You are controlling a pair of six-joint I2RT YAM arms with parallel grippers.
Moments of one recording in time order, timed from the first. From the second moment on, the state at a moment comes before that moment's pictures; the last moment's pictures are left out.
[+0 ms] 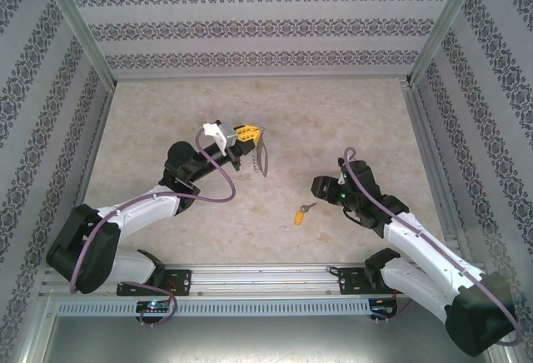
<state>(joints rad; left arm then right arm) -0.52 1.33 0.63 0.96 0.47 -0.04 0.46 0.89 0.49 -0.39 -0.06 0.68</state>
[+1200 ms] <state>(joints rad) -0.53 1.36 0.54 1.15 0.39 -0.08 0.77 1.46 0.72 -0.47 0.13 0.89</state>
